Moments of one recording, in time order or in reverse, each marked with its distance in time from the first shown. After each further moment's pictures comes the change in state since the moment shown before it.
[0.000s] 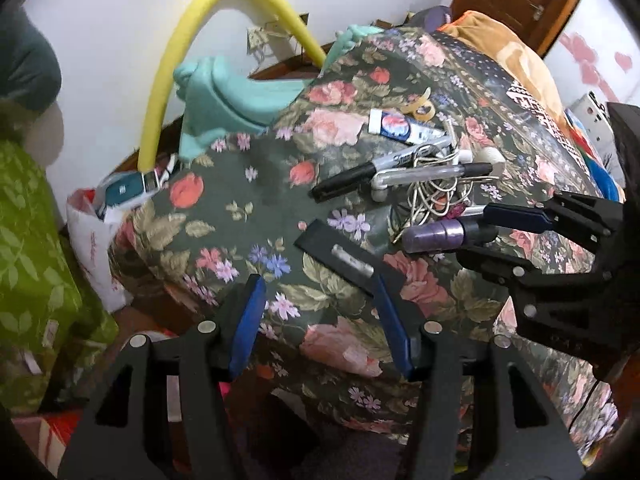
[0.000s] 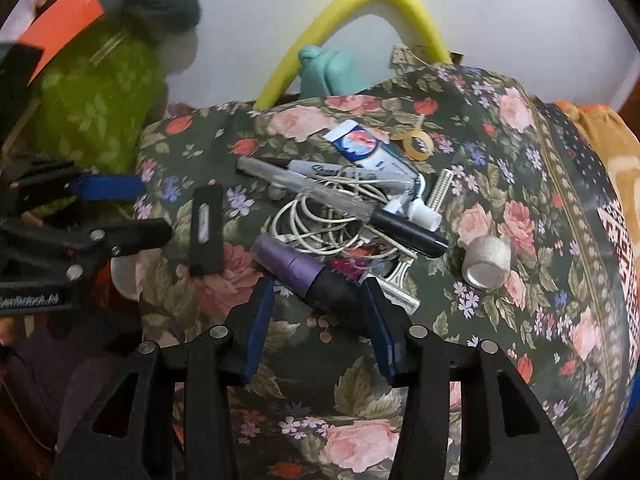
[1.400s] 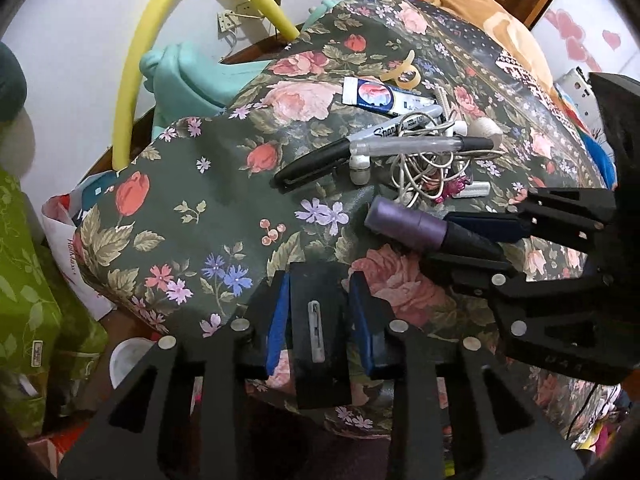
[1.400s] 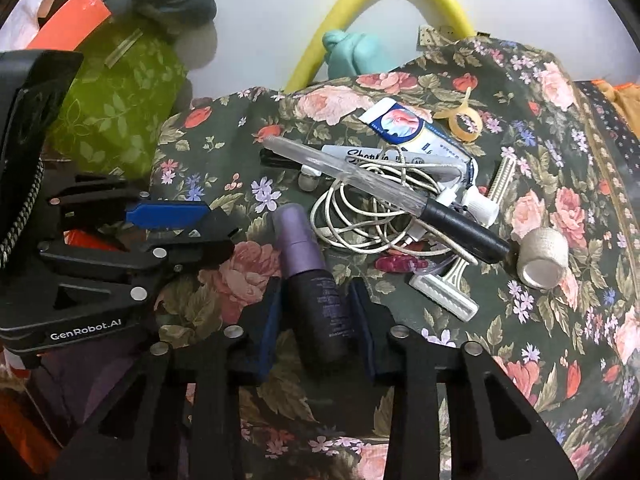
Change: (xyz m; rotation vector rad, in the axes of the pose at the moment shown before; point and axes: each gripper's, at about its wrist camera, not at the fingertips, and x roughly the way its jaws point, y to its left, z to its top) left arm 0.029 -0.014 0.006 0.083 0.061 -0.038; right arm 0.029 -0.002 0.006 0.044 0.035 0.138
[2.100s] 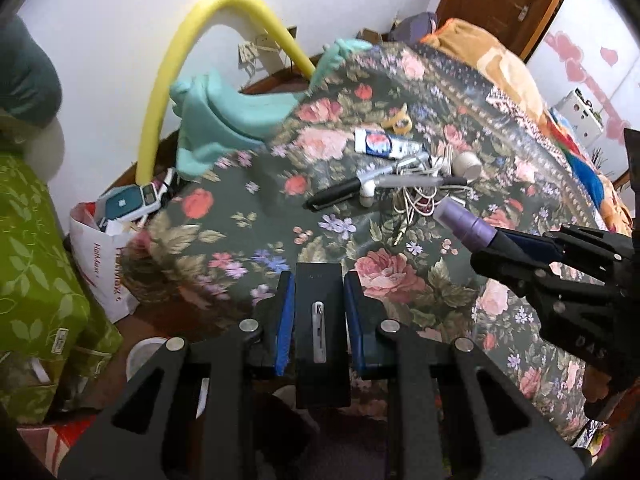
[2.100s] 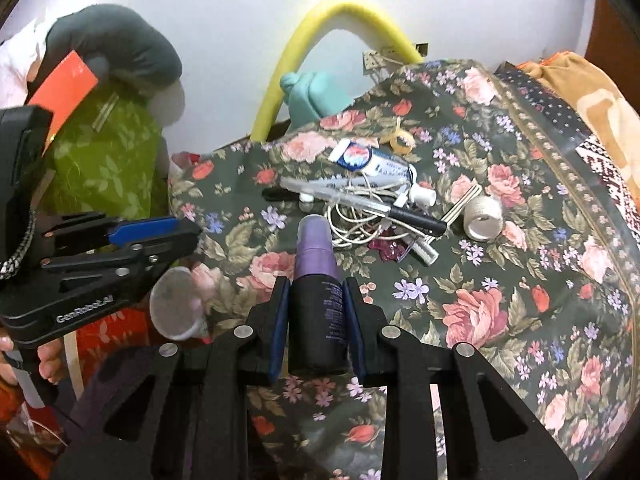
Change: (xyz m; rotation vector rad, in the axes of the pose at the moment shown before) left arm -0.074 0.012 -0.017 -0.033 -0.124 0.026; right arm -0.074 0.022 -0.025 0.197 -0.135 -0.084
